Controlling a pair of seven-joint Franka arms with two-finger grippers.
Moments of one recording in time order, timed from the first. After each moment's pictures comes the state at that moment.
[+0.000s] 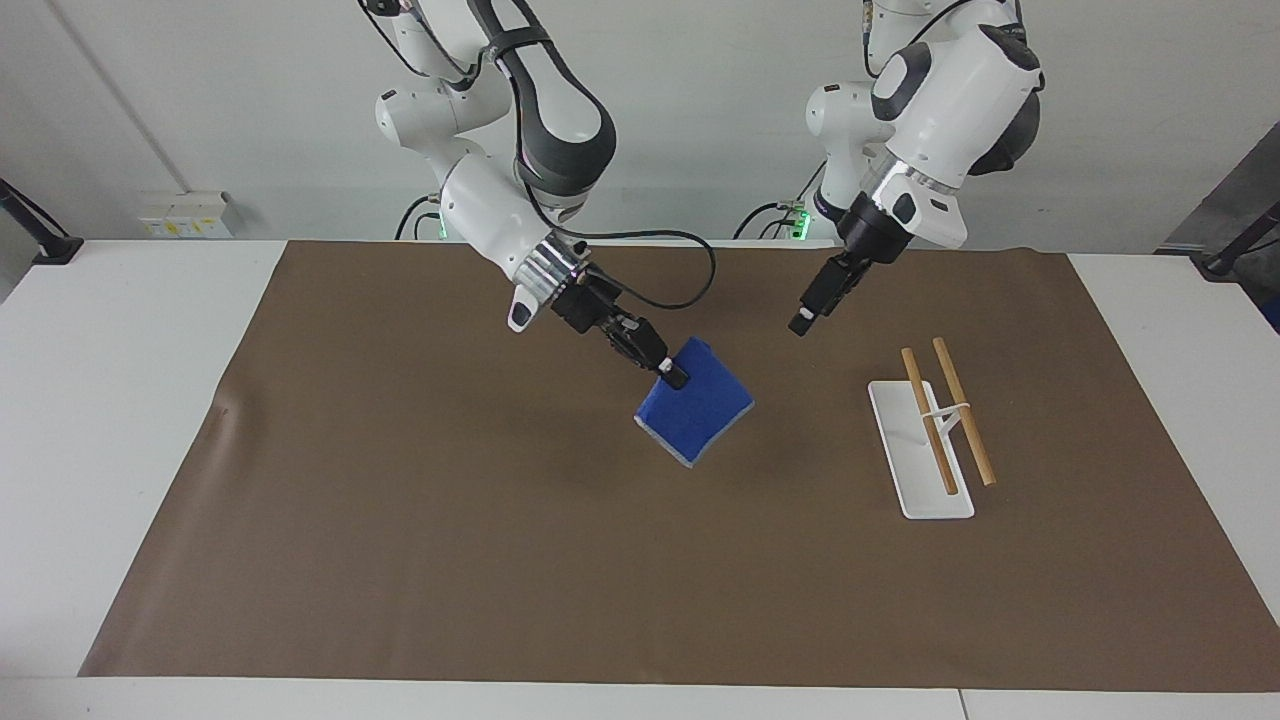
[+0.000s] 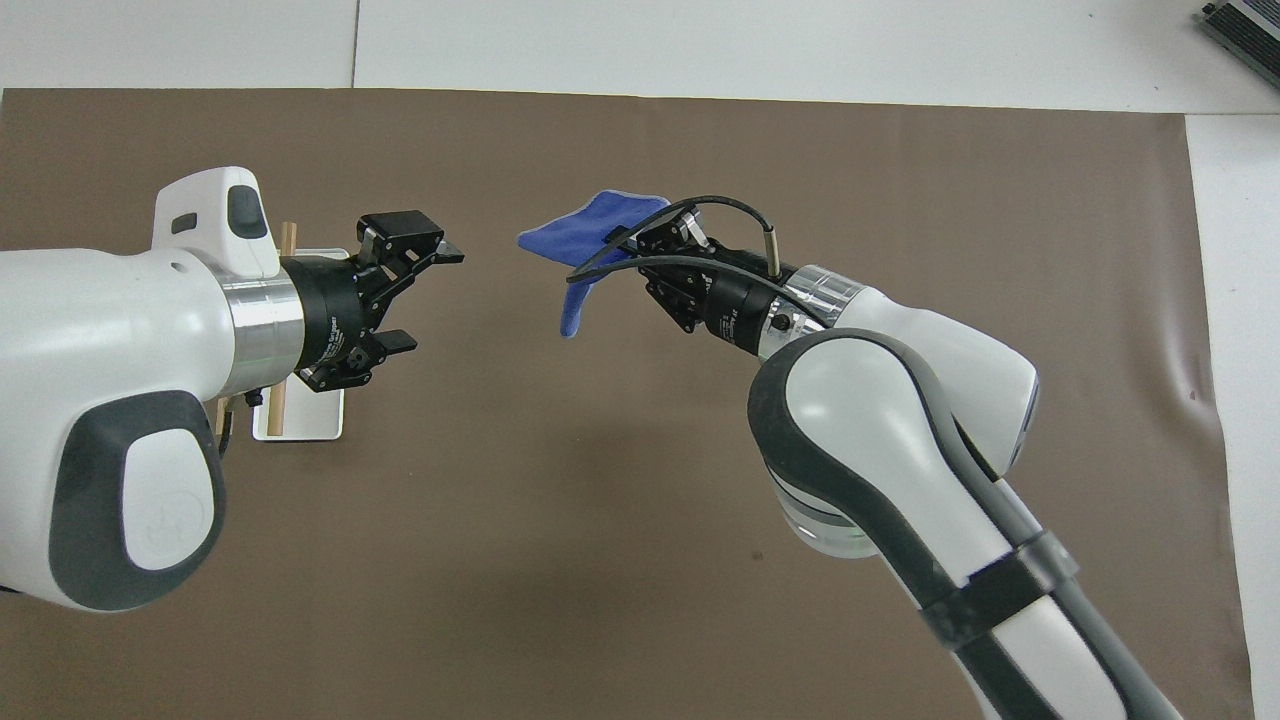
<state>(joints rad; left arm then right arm) -0.09 -0.10 -0.28 -1.99 -0.45 2.32 -0.99 0.53 0.18 -0.01 -1.88 1.53 2.73 0.20</state>
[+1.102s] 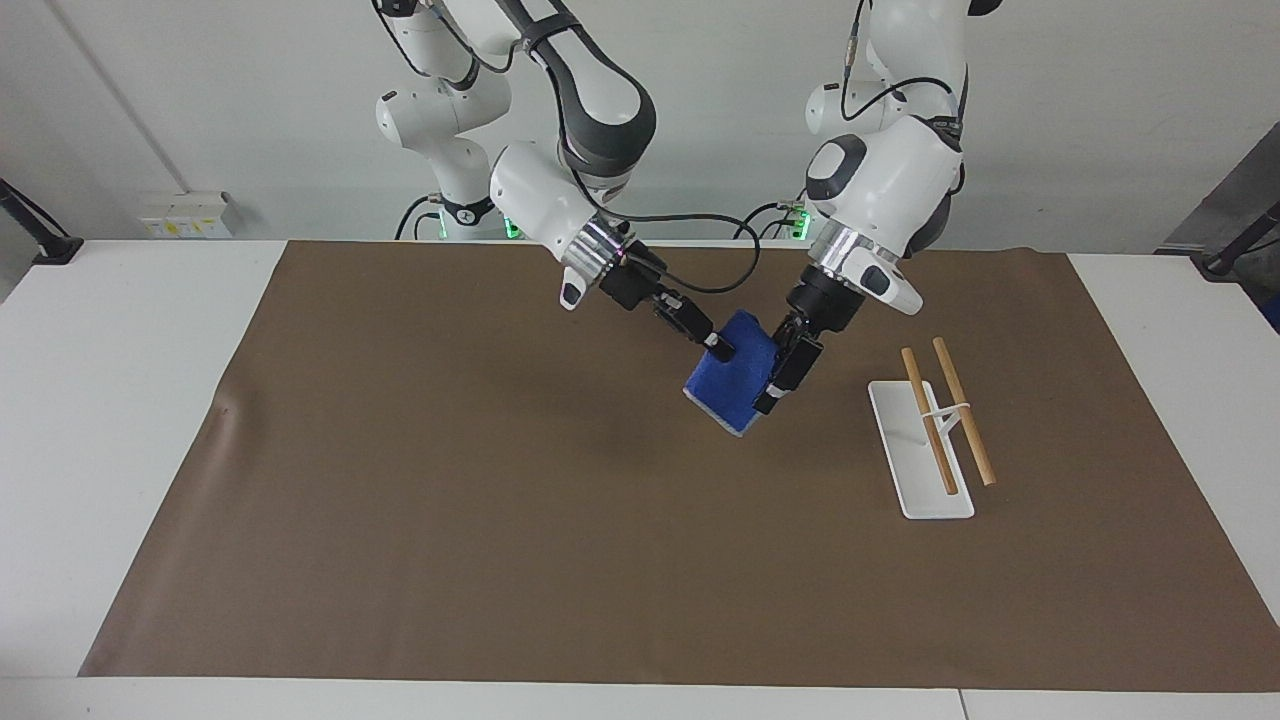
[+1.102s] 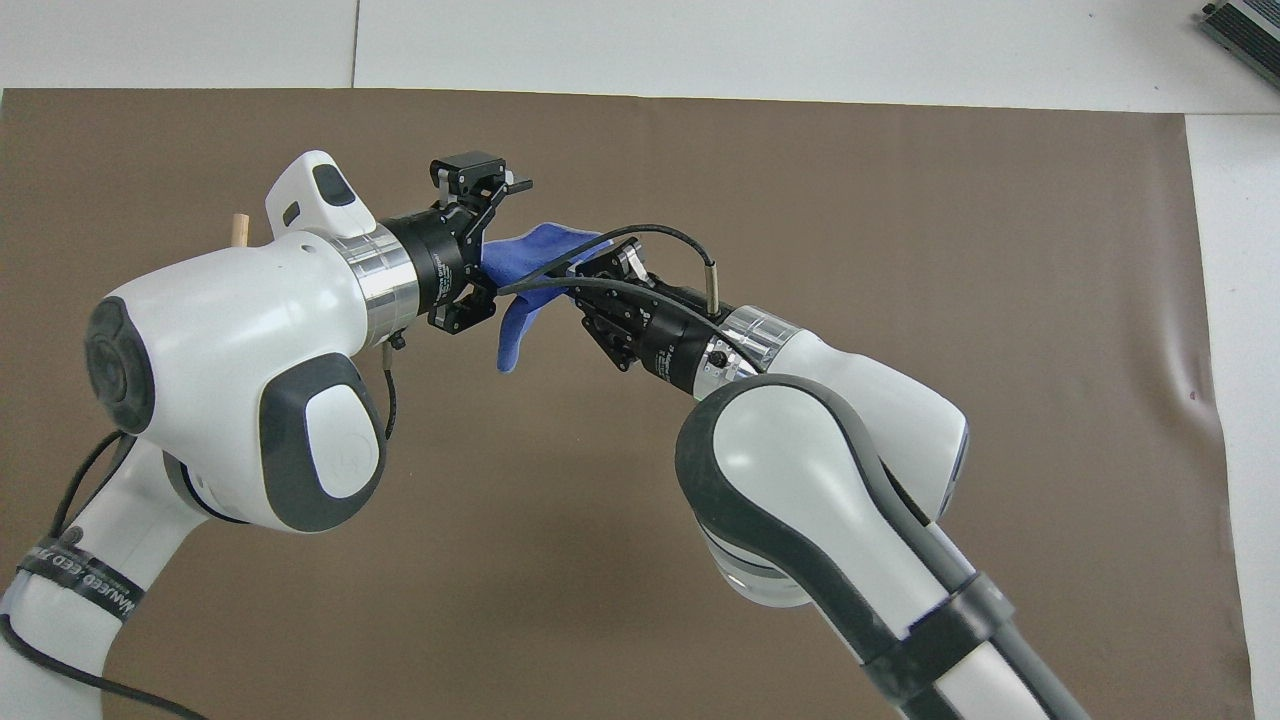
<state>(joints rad) -0.12 0.10 -0.36 -1.95 -0.55 2.72 -1.22 0.56 0.18 0.07 -1.87 1.63 2.81 0.26</state>
